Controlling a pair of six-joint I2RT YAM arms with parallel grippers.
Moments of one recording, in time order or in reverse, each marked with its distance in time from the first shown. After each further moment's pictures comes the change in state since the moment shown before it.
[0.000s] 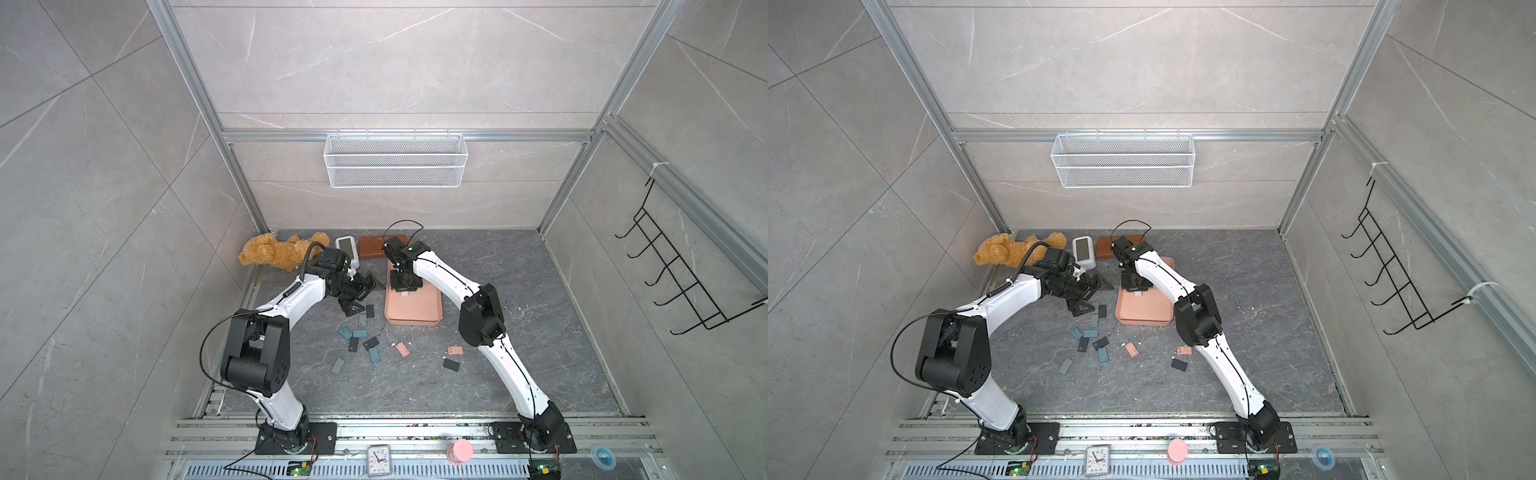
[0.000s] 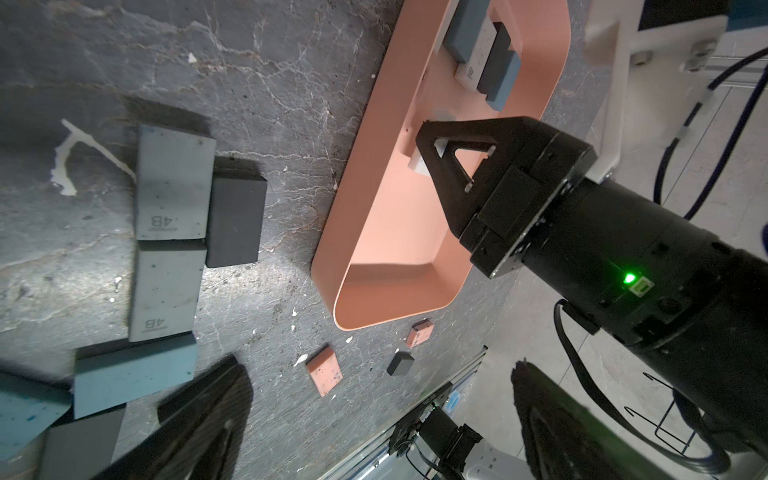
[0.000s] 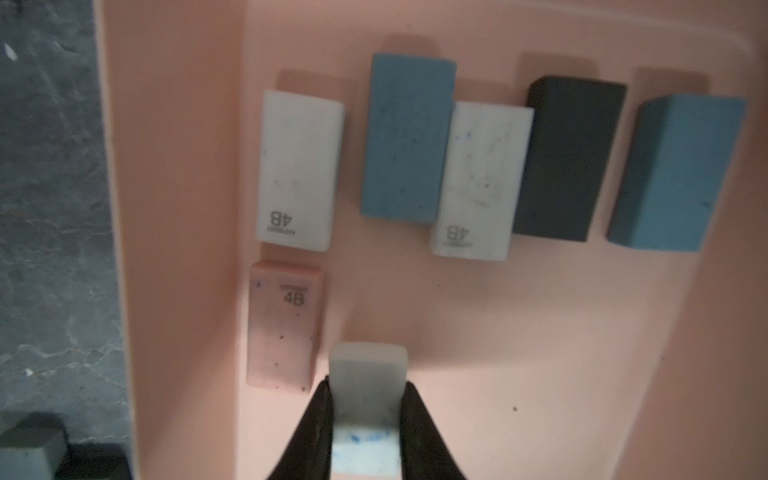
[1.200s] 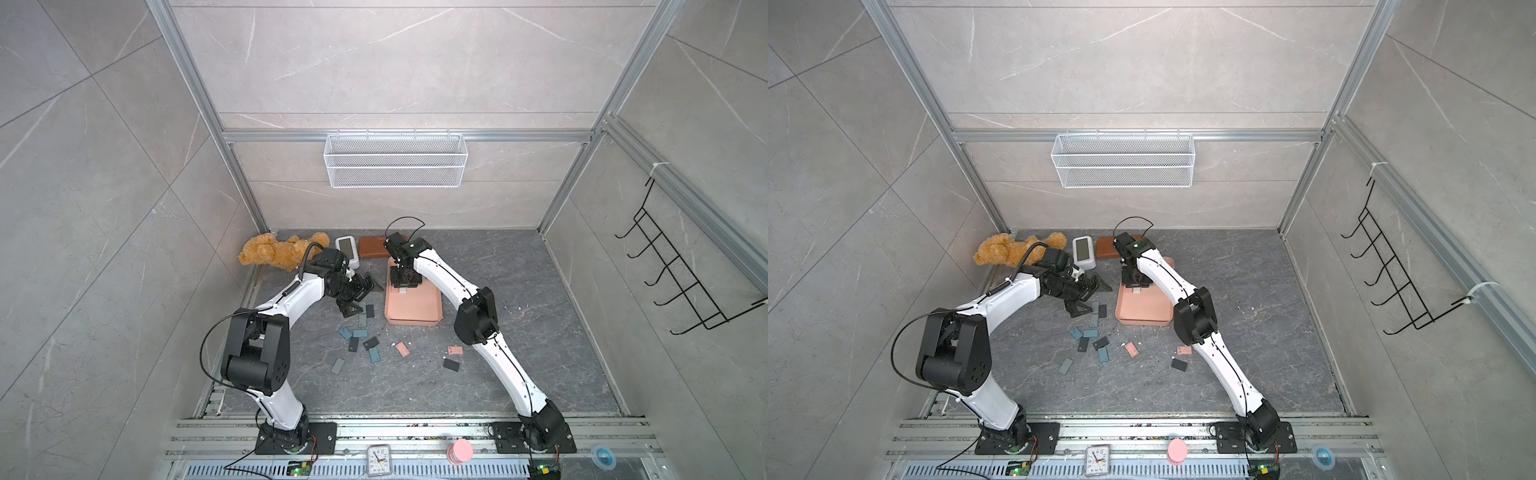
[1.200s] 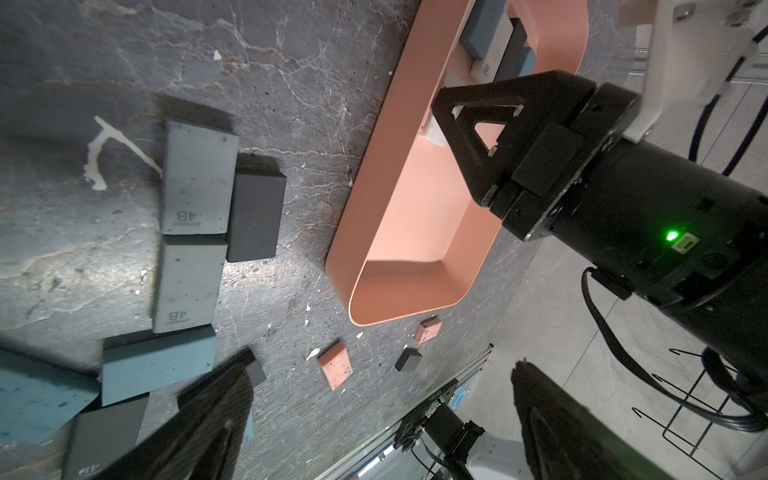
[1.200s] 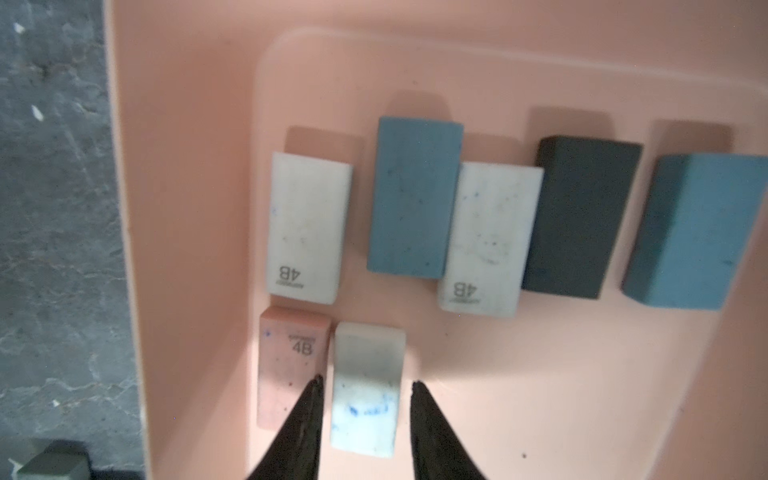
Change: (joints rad) left arm 0.016 0.005 0.005 -0.034 0.000 0.026; right arm -0.023 0.102 0.200 -0.077 -0.035 -0.006
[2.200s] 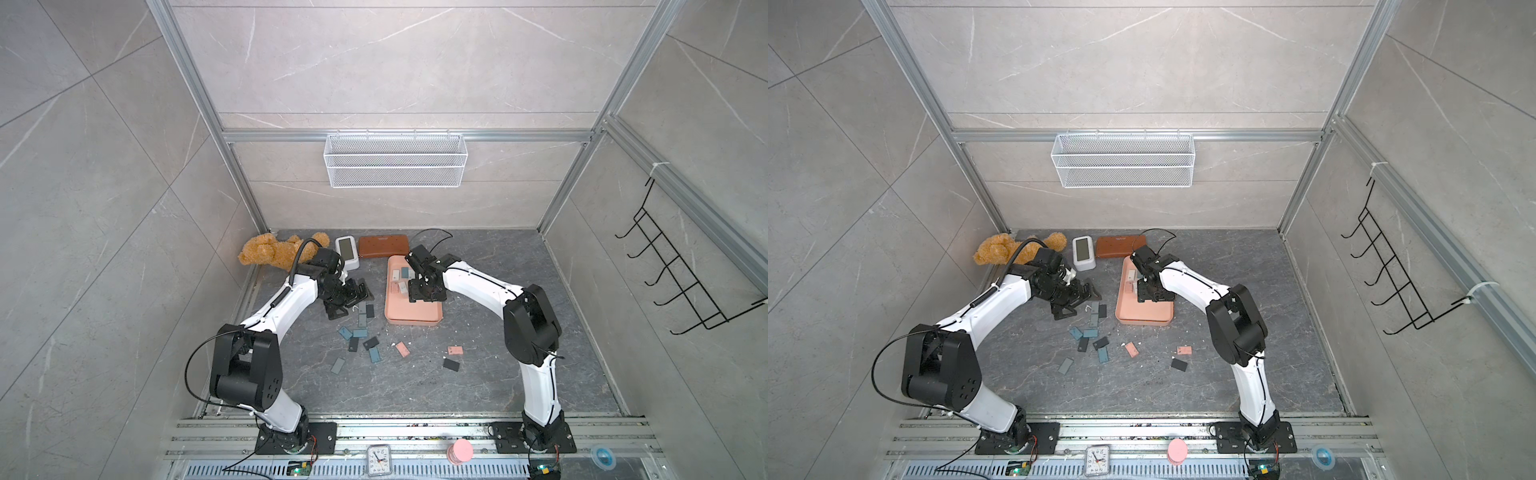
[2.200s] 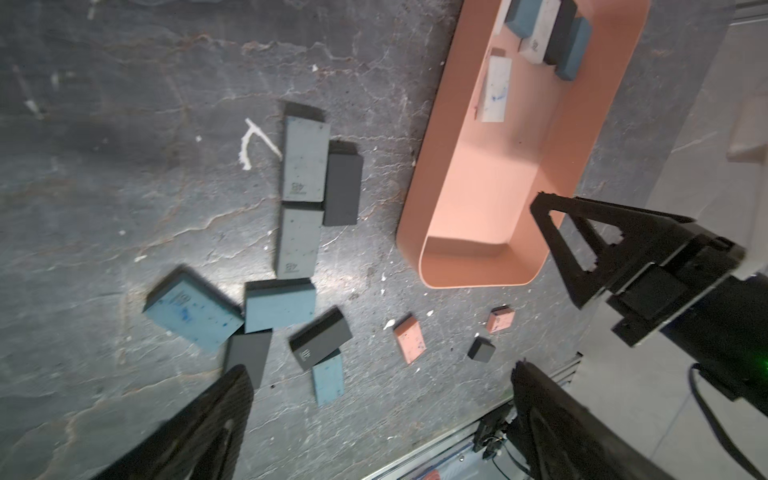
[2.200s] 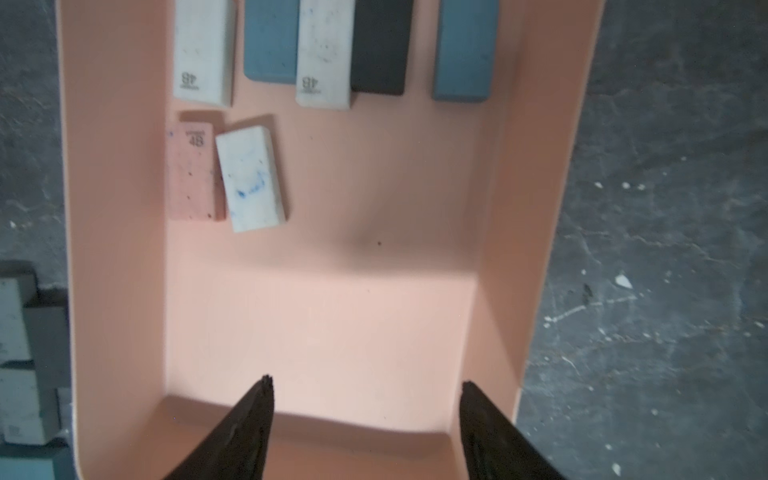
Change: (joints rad) left arm 0.006 -0.131 -0.014 -0.214 -0.199 0.219; right arm 0.004 -0.687 -1.064 0.453 0.062 0.002
